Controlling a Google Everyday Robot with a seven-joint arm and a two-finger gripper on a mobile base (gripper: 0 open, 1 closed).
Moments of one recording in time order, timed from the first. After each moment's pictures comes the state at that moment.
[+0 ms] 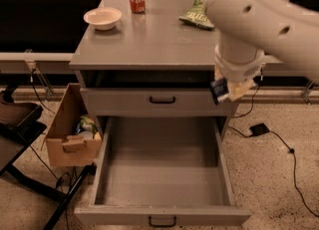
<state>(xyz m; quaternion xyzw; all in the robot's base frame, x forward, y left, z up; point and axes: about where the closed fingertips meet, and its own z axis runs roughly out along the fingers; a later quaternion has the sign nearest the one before) 0.543 -0.197 0.856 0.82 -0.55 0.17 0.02</state>
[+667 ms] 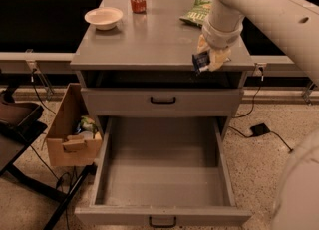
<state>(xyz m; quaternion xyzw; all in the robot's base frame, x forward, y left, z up) 0.681 -0.169 0.856 0.84 -0.51 0.14 -0.09</state>
